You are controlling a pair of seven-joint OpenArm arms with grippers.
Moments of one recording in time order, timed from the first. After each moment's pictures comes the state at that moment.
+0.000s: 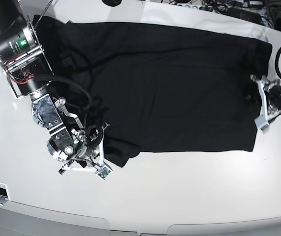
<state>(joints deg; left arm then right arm) -6.0 -47.6 14.1 73.8 -44.3 -32.2 52.5 25.0 12.6 -28.2 65.1 -1.5 15.6 -43.2</state>
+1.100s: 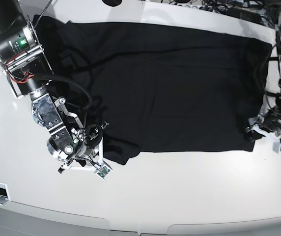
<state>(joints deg) -25.0 -29.4 -1.8 27.6 -27.3 -27.3 13.2 24.9 12.7 -28.3 65.1 -1.5 15.5 -44.2</state>
